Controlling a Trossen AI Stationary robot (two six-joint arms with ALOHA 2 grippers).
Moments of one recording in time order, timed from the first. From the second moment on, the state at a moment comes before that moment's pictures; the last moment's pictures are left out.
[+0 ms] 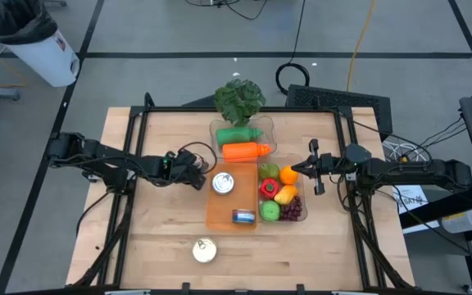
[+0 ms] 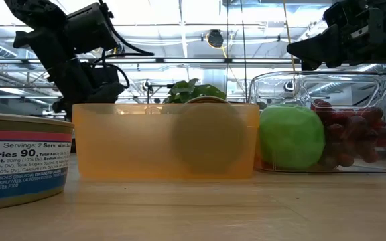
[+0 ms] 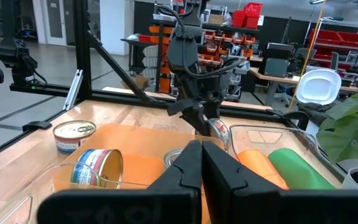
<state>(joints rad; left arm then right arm) -0.03 1.36 0.61 -0.34 -0.50 -0.81 -0.20 0.60 0.14 0.50 -0.26 -0.10</state>
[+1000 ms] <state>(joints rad) -0.19 1.35 0.94 -0.59 -0.64 -0.50 -0.20 0.60 0.14 0.50 -0.26 -0.10</state>
